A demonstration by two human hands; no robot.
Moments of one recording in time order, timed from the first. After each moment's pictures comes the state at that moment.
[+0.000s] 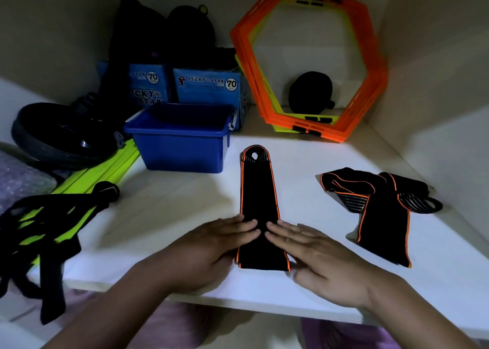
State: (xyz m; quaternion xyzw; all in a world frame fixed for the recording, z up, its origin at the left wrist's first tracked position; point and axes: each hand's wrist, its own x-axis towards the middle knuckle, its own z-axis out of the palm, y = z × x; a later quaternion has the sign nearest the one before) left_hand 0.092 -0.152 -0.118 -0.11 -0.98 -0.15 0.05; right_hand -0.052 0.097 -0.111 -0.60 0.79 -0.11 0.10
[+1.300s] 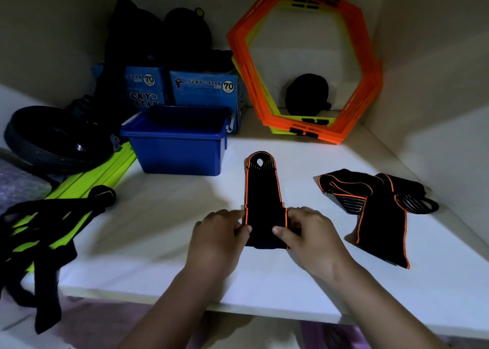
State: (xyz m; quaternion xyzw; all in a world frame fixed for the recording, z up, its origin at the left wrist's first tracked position) left_hand 0.058 -0.108 -0.107 0.20 -0.93 -0.23 0.19; right_hand -0.057 0.056 -0.117 -0.34 0.87 -0.36 -0.01
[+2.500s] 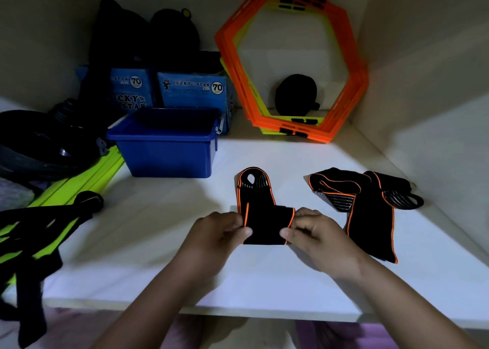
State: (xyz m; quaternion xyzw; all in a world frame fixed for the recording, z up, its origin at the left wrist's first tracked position) left_hand 0.070 -0.113 -0.100 0.10 -0.88 -0.44 0.14; right_hand -0.075 0.089 -0.121 -0.43 0.81 -0.40 0.07
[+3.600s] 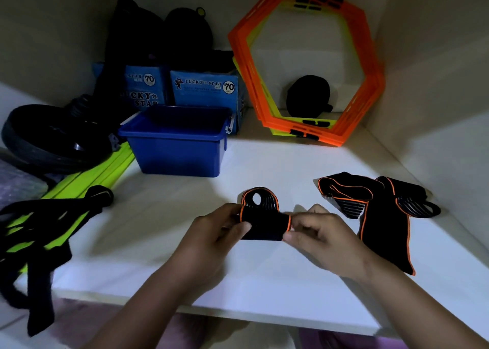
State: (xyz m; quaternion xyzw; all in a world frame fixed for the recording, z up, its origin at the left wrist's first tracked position) left_hand 0.075 -0.122 -0.101 0.07 -0.87 -0.46 0.18; right_hand -0.086 0.083 -0.114 -0.48 0.79 -0.38 0.03
